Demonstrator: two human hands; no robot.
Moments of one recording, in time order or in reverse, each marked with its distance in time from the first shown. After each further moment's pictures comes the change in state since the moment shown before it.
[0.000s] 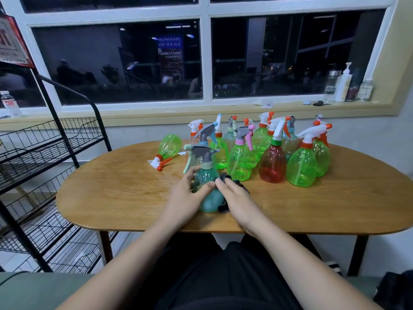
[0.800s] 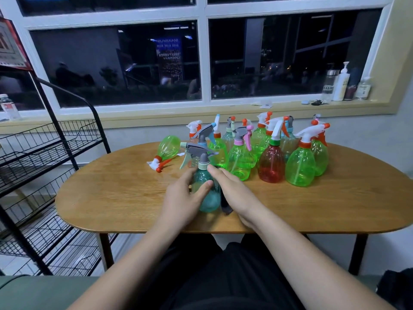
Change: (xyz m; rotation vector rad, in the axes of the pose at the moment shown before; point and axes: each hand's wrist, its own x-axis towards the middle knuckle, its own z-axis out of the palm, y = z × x) left_hand -0.005 0.007 -0.003 0.210 0.142 0.066; right_hand 0.009 -0.029 0.005 0.114 -0.059 0.028
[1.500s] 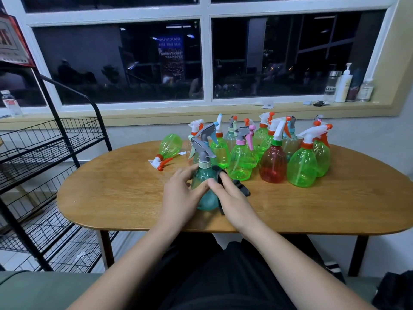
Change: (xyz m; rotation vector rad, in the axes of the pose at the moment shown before) left_hand 0.003 -0.005 -0.001 -0.090 0.083 0.068; right_hand -0.023 0.016 0.008 -0.105 0.014 -0.089
